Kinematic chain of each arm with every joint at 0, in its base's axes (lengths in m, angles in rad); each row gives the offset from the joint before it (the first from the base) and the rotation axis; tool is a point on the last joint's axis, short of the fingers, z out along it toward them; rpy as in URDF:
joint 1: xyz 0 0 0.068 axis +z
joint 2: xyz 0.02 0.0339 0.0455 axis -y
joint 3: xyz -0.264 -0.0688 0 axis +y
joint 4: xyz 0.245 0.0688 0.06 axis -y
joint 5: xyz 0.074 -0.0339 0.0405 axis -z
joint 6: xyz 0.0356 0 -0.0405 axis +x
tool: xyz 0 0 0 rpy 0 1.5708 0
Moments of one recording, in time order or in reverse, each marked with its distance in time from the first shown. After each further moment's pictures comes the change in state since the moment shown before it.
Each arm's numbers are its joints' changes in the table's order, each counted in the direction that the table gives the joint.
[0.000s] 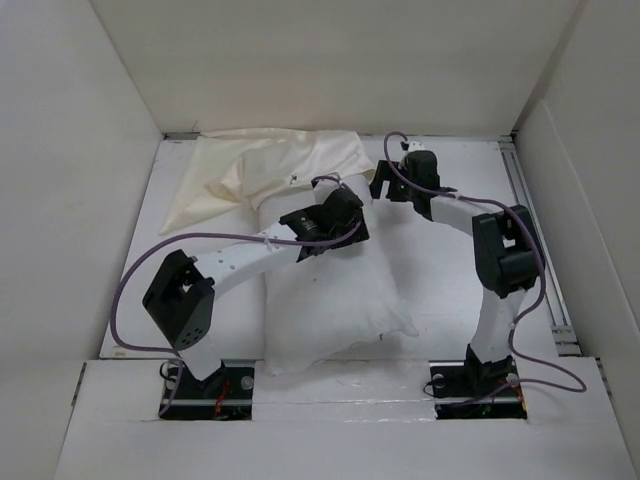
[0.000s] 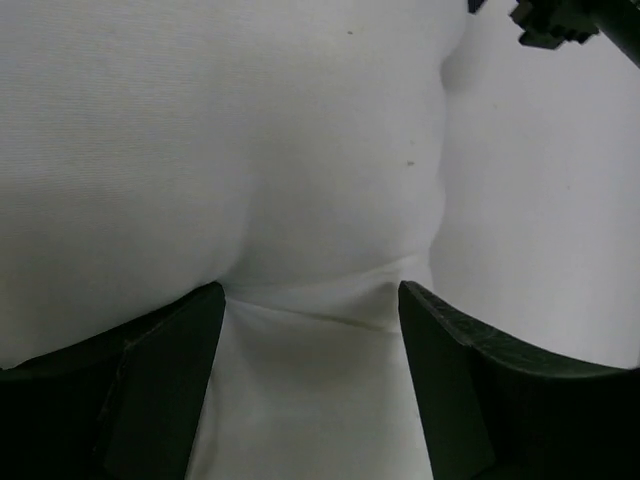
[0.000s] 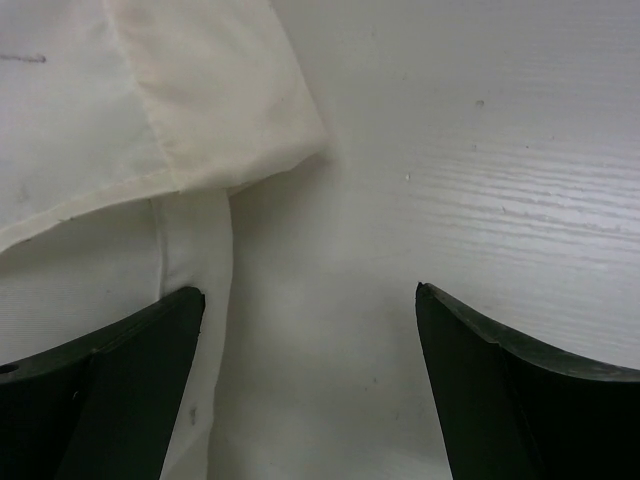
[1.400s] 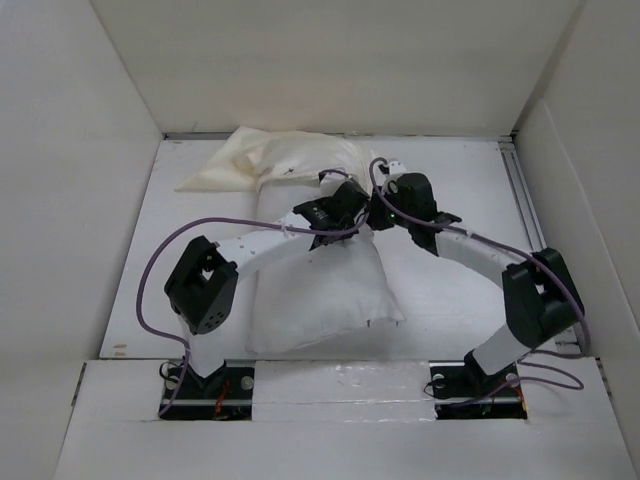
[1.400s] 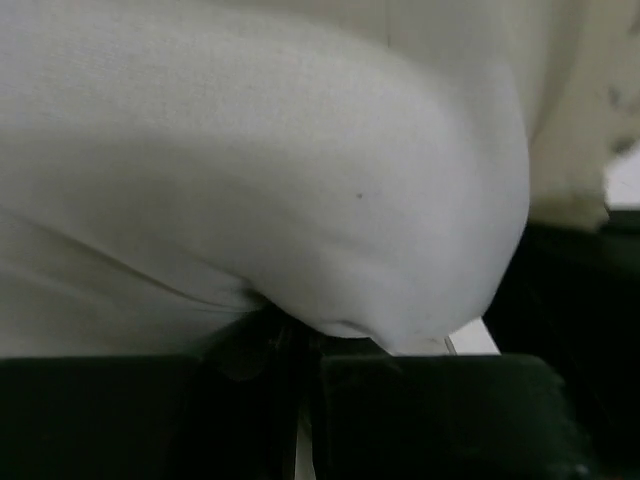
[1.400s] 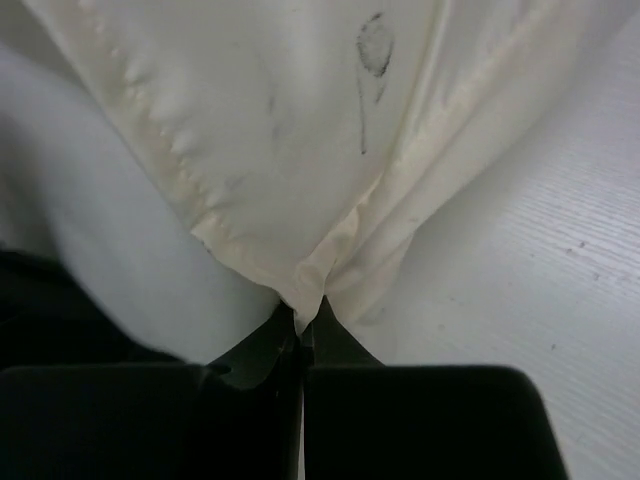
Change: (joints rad) left arm 0.031 -0.149 -0.121 -0.048 -0.127 0.092; right arm 0.181 0.316 0.248 -0.046 -0.116 -0.034
